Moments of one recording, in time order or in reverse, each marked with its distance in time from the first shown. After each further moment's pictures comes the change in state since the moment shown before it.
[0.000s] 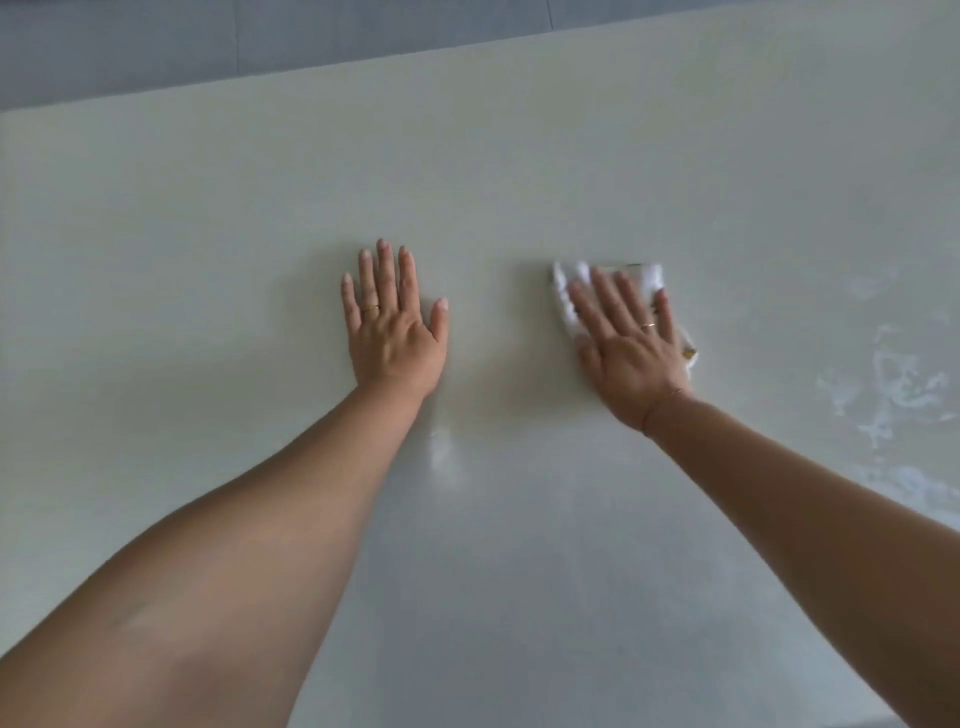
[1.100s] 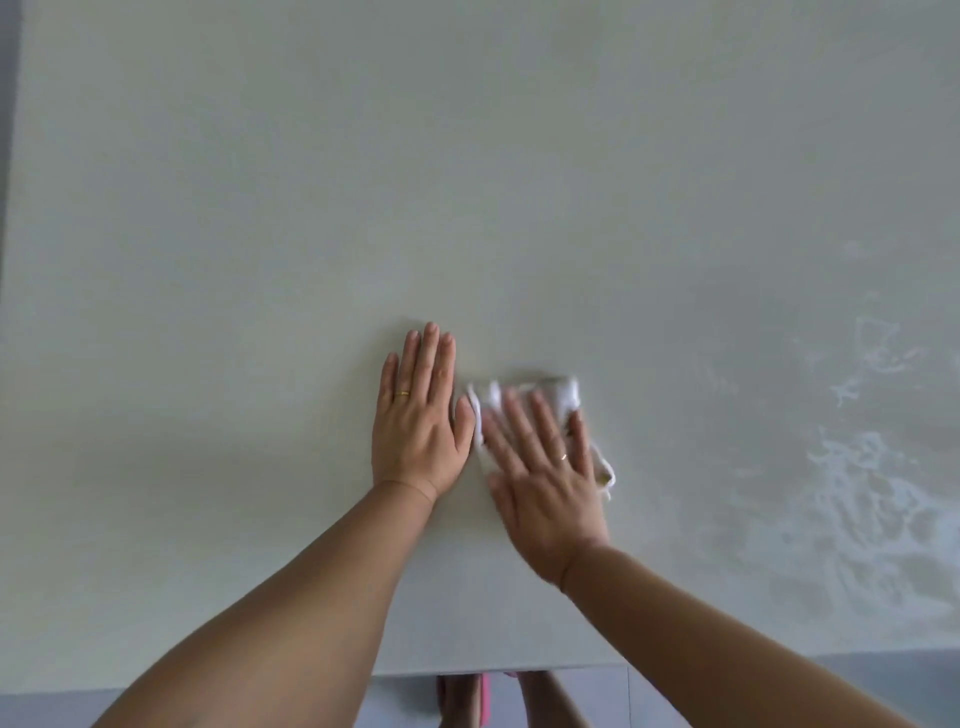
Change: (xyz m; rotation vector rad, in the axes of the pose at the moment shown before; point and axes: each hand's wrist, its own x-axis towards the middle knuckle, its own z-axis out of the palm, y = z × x) left_hand -0.178 0.035 0.028 -0.091 0.034 0.091; right_hand -0.178 -0.068 0.037 0.043 -0.064 -0.207
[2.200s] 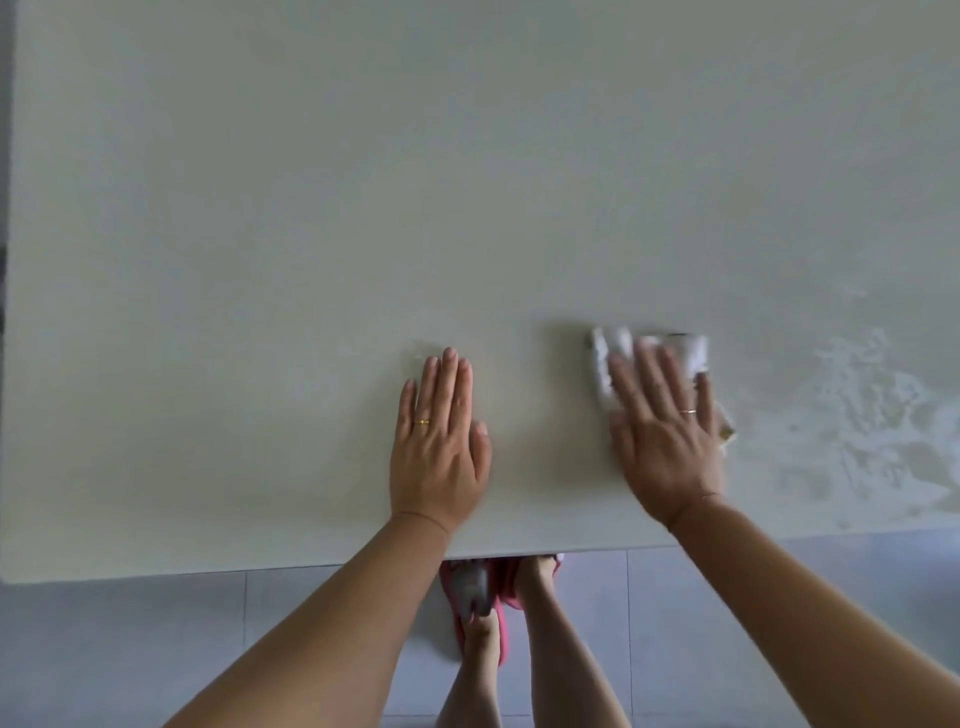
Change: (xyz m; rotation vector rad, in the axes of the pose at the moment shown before) left_hand -0.128 0.012 0.007 0.014 -0.036 0.022; right_hand -0.082 0.059 0.005 -0.052 0.023 0.202
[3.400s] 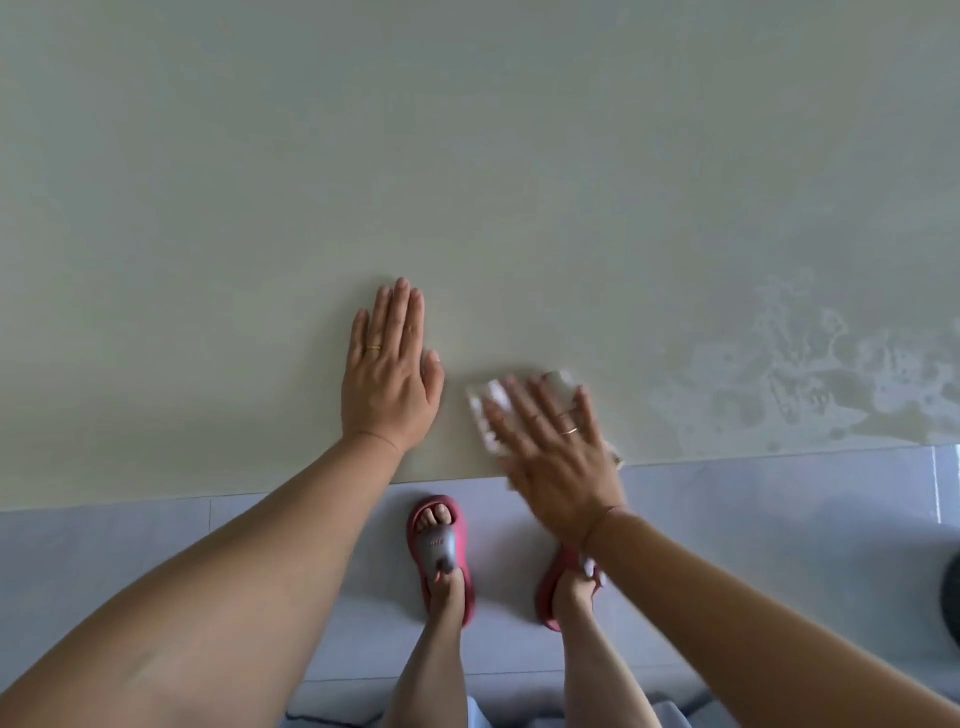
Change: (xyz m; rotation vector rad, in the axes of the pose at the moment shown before) left_hand -0.001 0.004 0.000 0.013 0.011 -0.003; right_hand -0.082 -0.035 0.022 -0.113 -0.034 -0.303
